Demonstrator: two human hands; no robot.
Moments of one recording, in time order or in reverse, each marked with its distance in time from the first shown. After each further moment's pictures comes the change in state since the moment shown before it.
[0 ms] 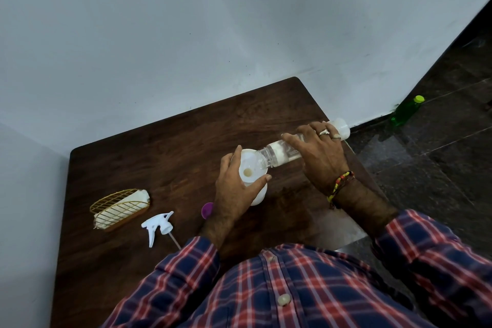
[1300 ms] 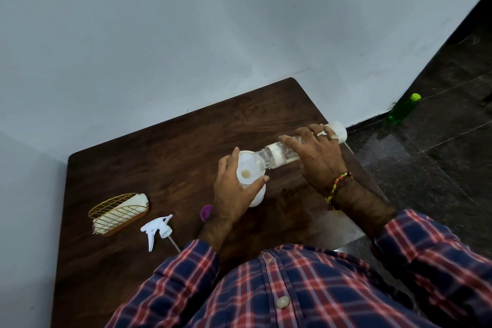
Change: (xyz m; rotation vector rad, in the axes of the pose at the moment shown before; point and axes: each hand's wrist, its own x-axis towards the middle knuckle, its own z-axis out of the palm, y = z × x) left_hand -0.002 0.006 -0.004 -0.016 -0.002 -0.008; right_hand -0.003 0.000 0.001 0.013 -0.031 0.019
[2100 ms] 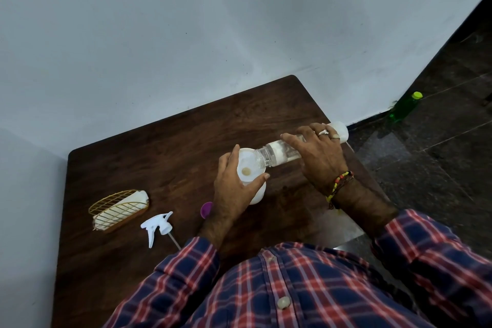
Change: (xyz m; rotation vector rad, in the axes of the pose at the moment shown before) left_hand 0.000 -0.001 0.001 0.013 0.000 -0.007; right_hand -0.002 0.000 0.001 0.014 -0.003 0.018
